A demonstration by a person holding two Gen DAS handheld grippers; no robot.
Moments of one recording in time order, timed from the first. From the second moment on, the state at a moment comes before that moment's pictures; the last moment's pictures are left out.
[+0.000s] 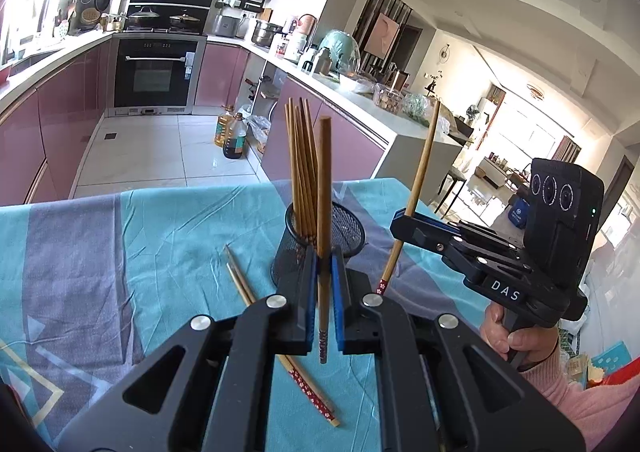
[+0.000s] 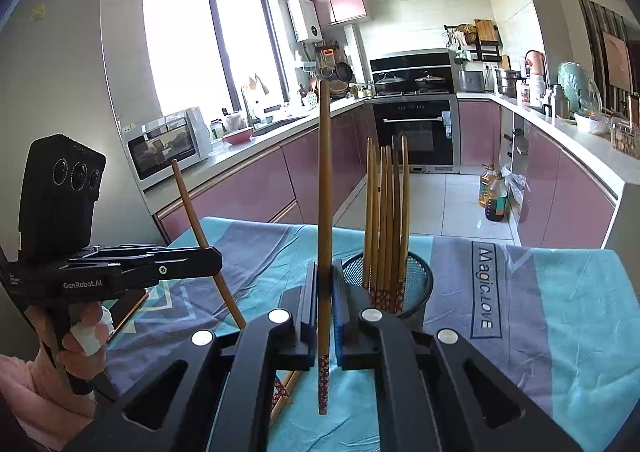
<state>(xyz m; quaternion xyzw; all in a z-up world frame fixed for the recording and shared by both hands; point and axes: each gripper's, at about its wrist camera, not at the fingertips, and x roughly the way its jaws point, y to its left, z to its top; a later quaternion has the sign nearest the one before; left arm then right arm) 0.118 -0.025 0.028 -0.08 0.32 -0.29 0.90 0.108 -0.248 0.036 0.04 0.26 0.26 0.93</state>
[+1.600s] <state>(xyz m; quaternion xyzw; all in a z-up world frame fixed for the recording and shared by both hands) 0.172 -0.076 0.082 -0.03 0.28 -0.27 0.92 0.175 -0.255 0.055 0.04 0.23 0.22 0.95</state>
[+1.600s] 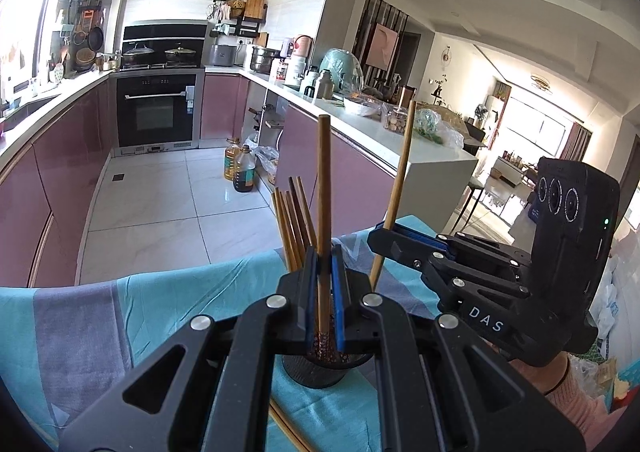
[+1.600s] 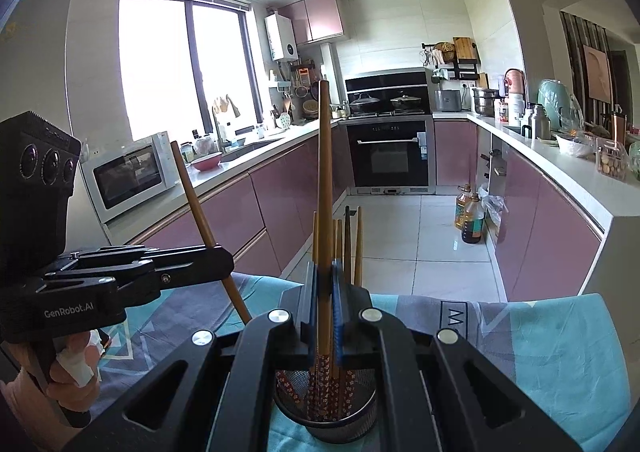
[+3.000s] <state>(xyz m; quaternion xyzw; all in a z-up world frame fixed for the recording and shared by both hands) 0.223 -0.109 0.023 0.00 0.37 -0.26 0.89 0.207 -0.243 0.007 0.04 0.32 0.21 0.92</state>
